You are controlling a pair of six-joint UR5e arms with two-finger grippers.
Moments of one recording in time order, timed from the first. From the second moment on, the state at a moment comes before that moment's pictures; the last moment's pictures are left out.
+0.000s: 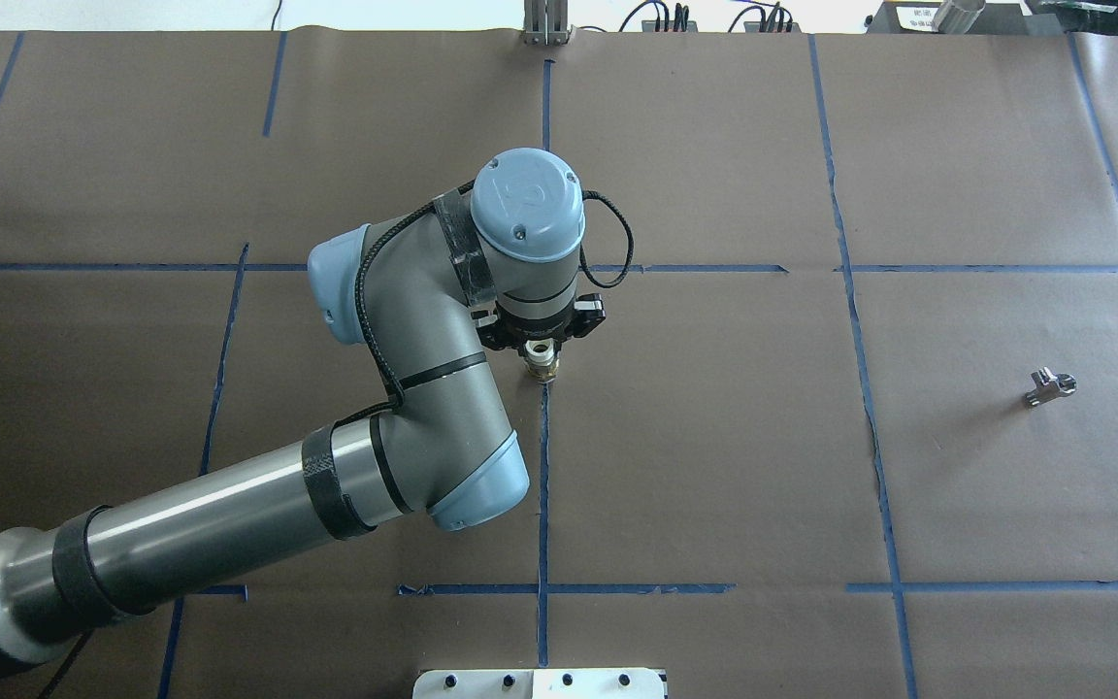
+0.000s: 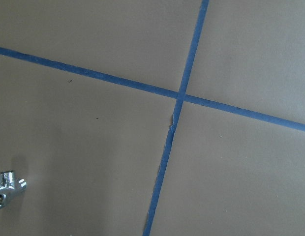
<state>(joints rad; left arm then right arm) -0.52 -2.51 -1.44 -1.53 -1.87 -1.37 1.50 -1.61 1.71 -1.60 2.27 -0.13</state>
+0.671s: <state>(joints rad) -0.56 -2.47 -1.55 -1.52 -1.92 -1.33 1.49 -1.61 1.71 -1.60 2.27 -0.13</state>
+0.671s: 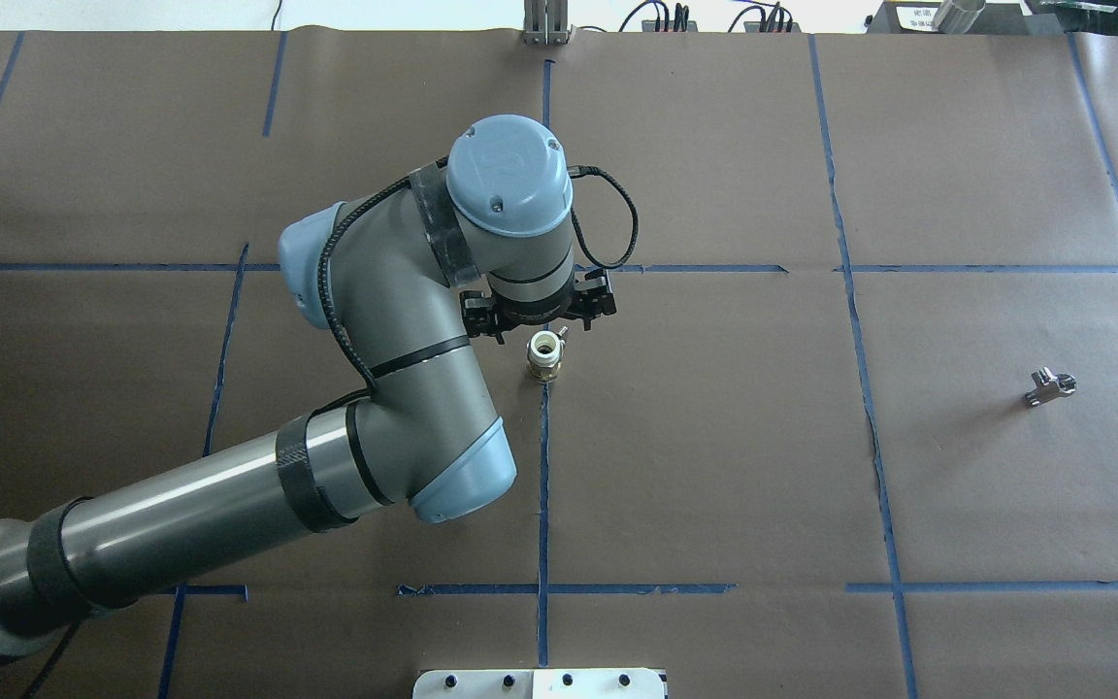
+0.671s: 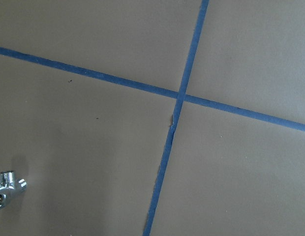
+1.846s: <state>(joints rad) -1.24 -1.70 -1.85 -1.52 -2.30 -0.15 1.45 -1.59 1.72 -1.58 2.30 -0.03</state>
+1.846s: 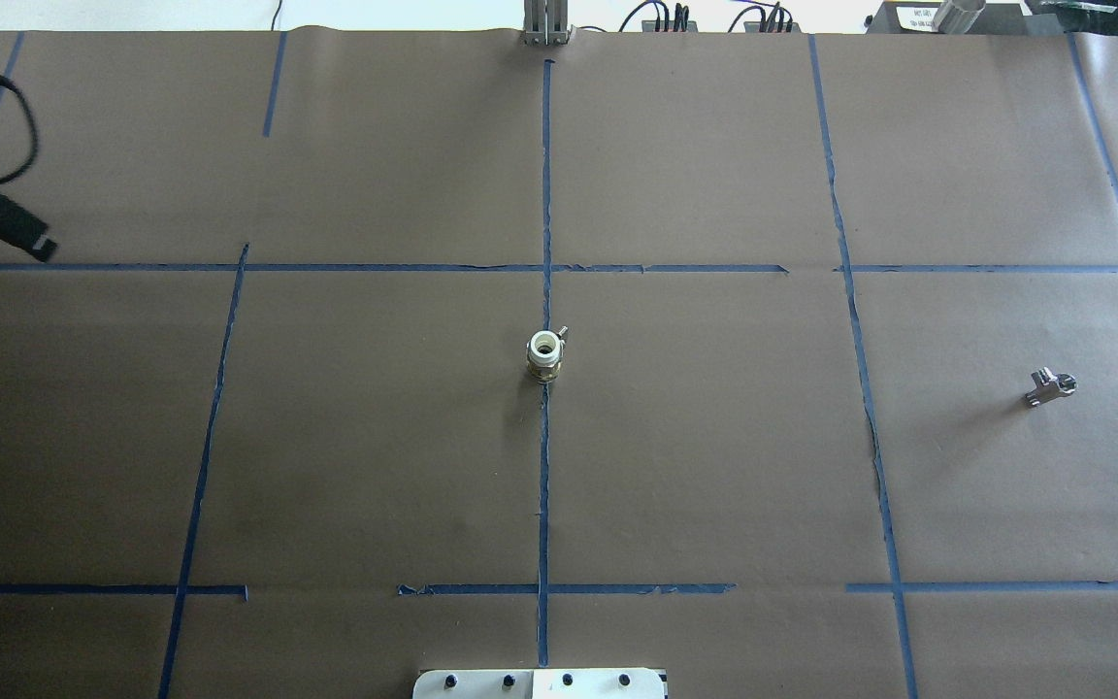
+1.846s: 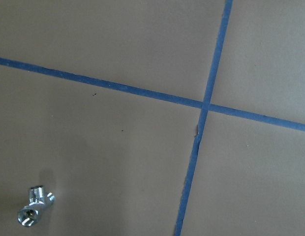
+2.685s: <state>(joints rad) -1.58 -1.47 -1.69 -1.53 -2.37 0.20 1.28 -1.59 1.77 -1.42 2.33 0.27</state>
